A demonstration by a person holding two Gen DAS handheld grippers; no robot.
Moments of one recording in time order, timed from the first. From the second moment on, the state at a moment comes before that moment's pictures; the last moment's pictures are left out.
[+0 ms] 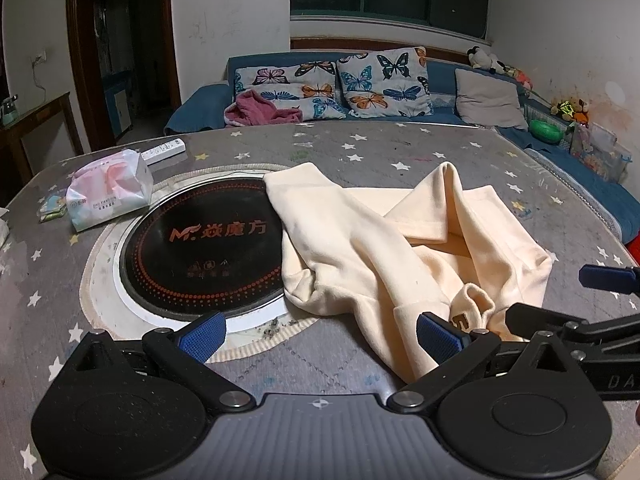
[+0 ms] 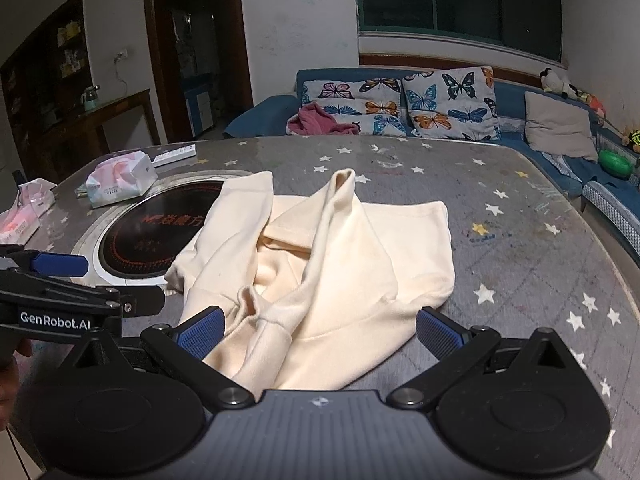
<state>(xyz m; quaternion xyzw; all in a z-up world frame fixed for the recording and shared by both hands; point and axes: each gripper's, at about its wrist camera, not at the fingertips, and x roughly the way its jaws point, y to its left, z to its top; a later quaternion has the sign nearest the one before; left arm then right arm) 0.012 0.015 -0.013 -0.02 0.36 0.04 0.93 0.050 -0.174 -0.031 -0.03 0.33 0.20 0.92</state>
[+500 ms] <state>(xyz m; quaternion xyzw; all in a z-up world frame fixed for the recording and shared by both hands) 0.033 0.028 -0.011 -0.02 0.35 0.05 0.94 0.102 -0.167 -0.021 -0.05 0.33 0.22 0.92</state>
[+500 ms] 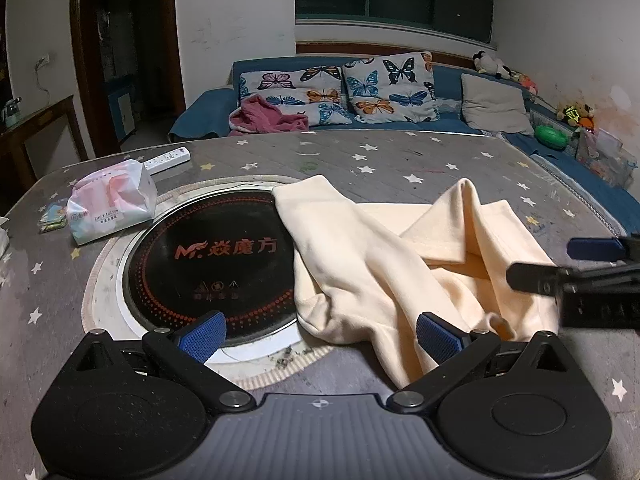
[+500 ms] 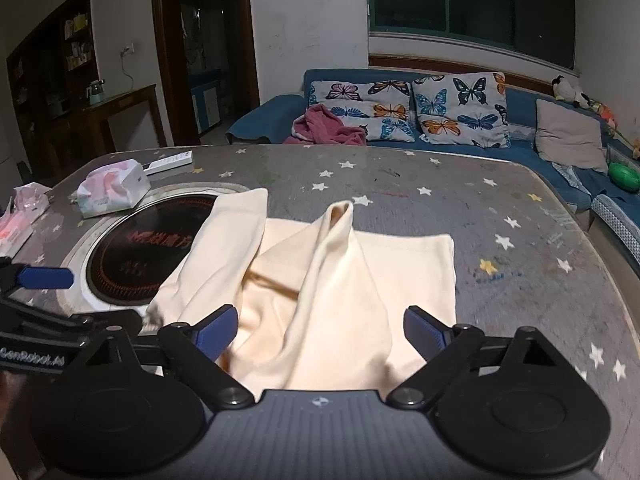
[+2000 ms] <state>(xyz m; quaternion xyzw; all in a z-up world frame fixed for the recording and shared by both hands) 0.207 0.038 -0.019 -0.03 0.36 0.04 0.93 0.104 -0.283 -0.020 0.03 0.31 0.10 0.95</state>
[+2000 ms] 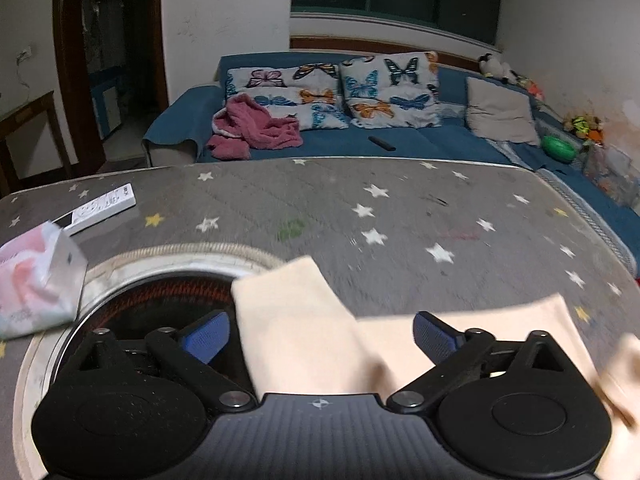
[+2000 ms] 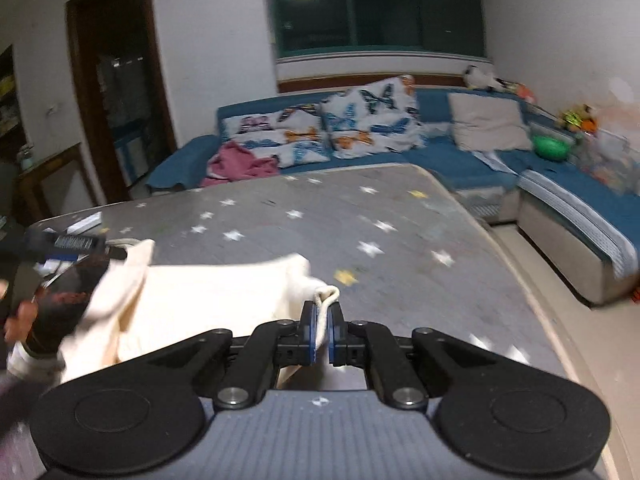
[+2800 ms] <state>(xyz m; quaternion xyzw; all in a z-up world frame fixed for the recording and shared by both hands) 0.261 0.058 -0.061 -0.07 0.38 0.05 0.92 0.070 -0.323 -0.041 0.04 0.34 0.05 0.94</state>
